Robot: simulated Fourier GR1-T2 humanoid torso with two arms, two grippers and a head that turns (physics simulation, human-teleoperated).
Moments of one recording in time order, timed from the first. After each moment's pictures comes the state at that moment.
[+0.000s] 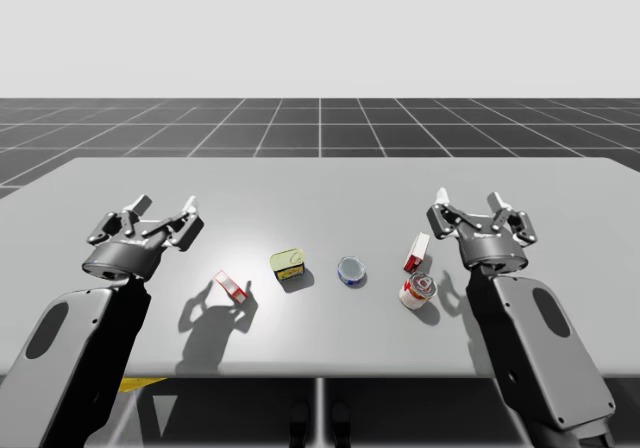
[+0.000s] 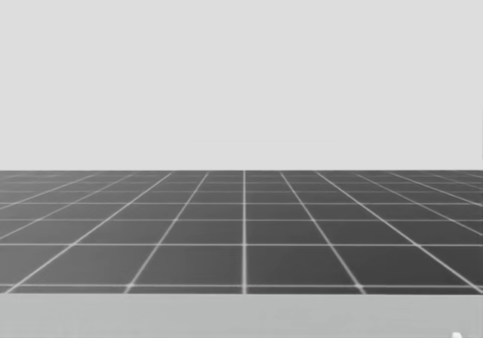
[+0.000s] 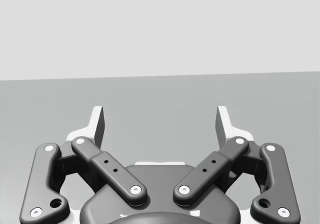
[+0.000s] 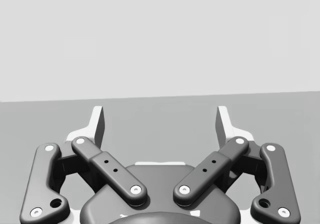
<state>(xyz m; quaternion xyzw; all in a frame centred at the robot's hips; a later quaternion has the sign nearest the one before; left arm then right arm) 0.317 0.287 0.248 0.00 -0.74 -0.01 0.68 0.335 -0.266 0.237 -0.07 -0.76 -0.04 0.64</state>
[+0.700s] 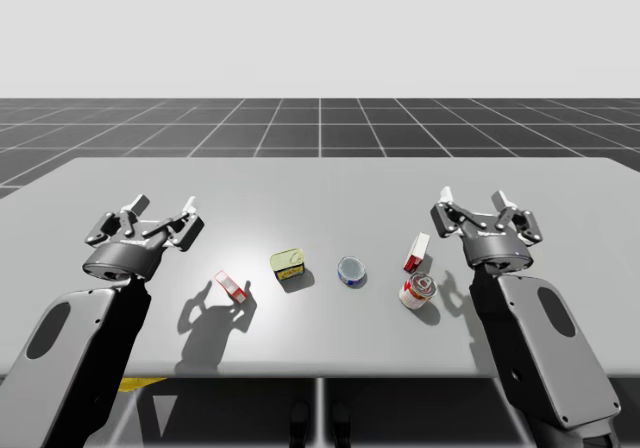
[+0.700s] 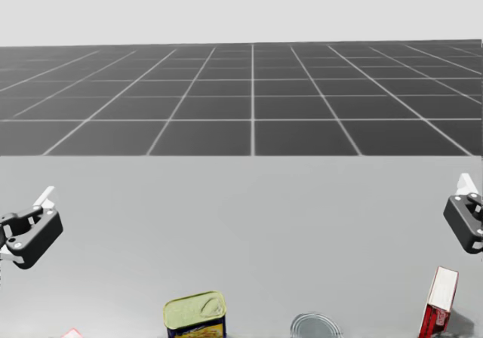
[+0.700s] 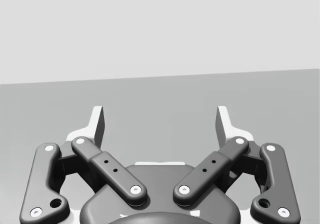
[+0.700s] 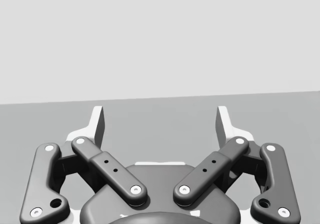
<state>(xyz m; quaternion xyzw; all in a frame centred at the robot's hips) 0.317 0.286 0.247 0.02 -0.74 -0.02 0.67 0.336 -0.271 0.240 -0.07 -0.76 -0.04 0.64</state>
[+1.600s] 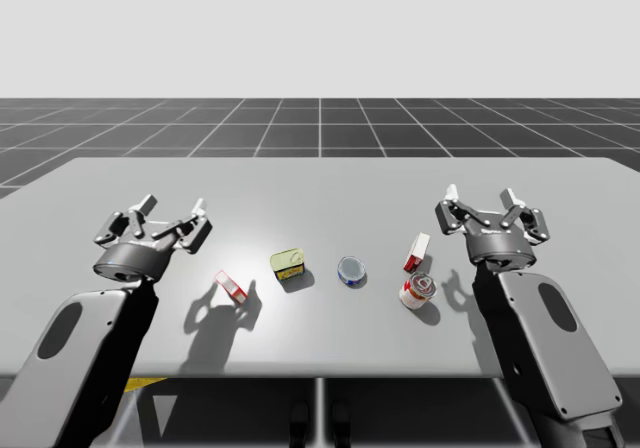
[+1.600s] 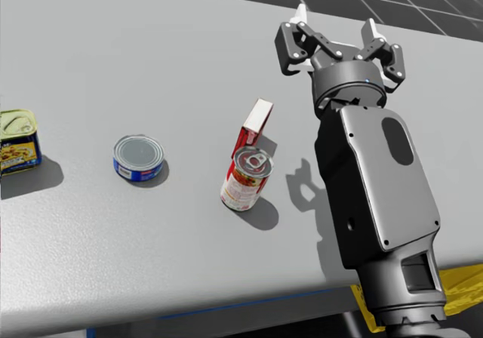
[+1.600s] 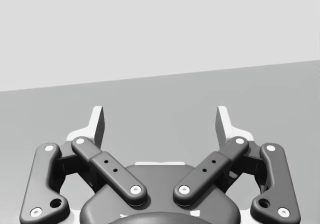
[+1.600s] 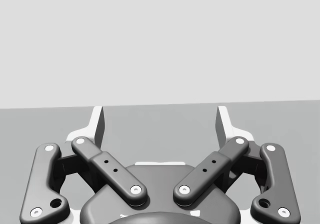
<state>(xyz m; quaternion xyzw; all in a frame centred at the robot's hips) 0.316 0.274 0.245 0.04 -0.74 -0.04 0.67 0.340 -0.277 0.240 -0.11 -0.77 -0.04 0.63</state>
